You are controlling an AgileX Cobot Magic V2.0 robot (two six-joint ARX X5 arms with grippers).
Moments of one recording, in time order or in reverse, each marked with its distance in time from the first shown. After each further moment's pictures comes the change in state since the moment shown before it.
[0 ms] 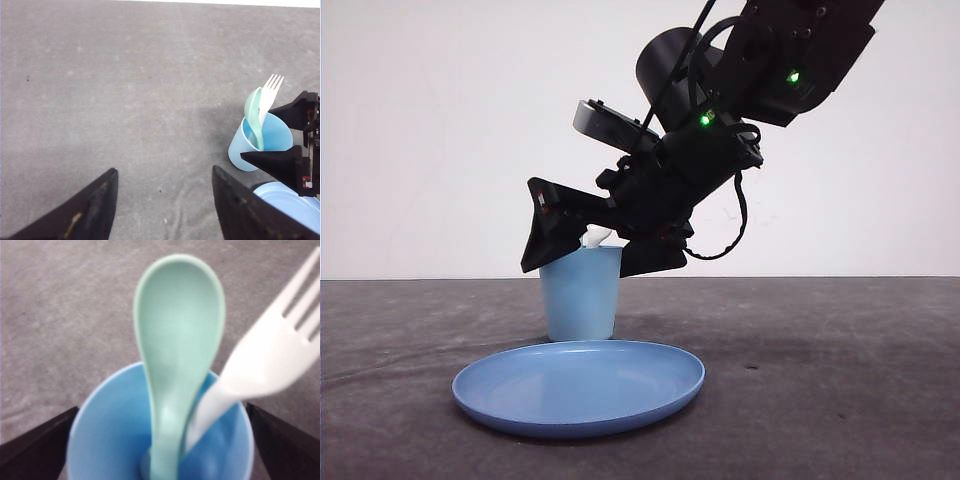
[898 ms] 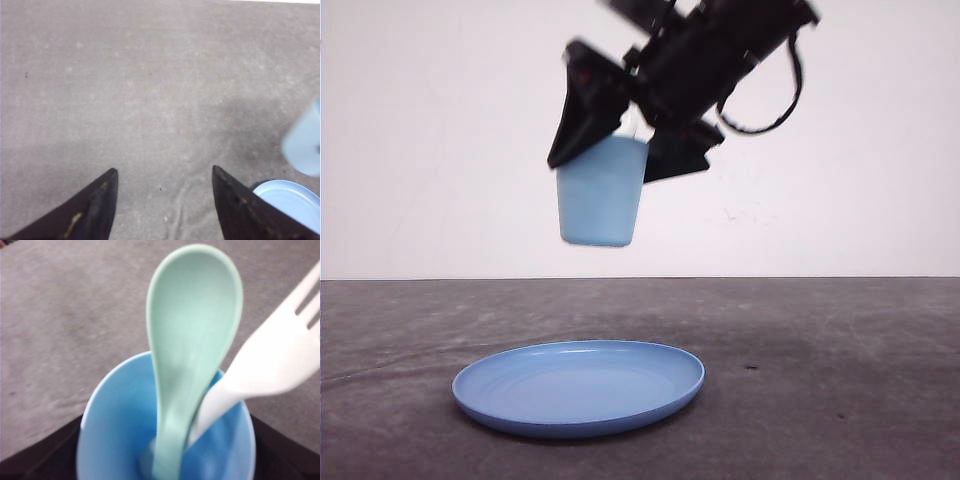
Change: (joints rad) left arm 0.000 0.022 0.000 0.002 0.000 0.000; right arm 0.037 -0.367 -0.068 -0.275 -0.005 0.000
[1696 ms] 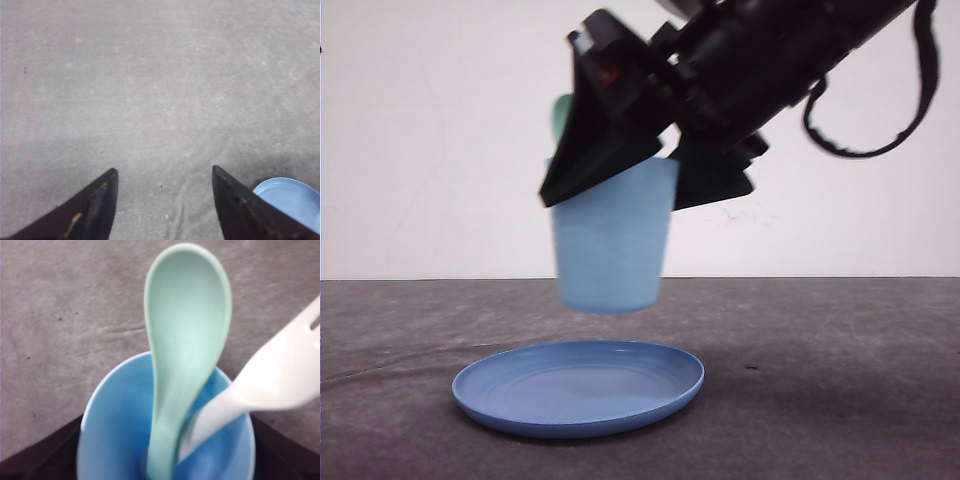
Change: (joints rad) left arm 0.000 0.013 0.000 -0.003 0.000 0.003; right arm 0.180 -0.200 -0.346 0.139 0.108 0.001
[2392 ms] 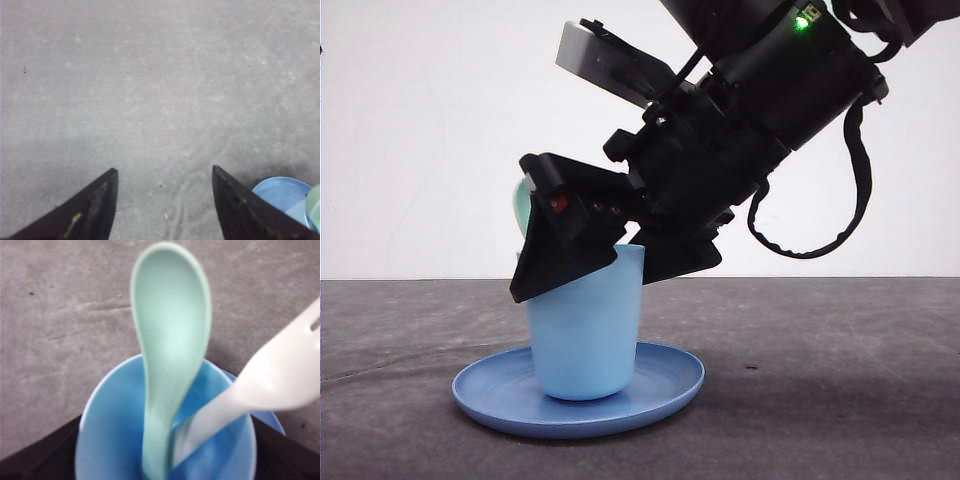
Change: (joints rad) left arm 0.000 0.000 0.000 -0.001 0.000 0.000; right arm 0.025 0.198 0.000 0.142 0.053 0.002
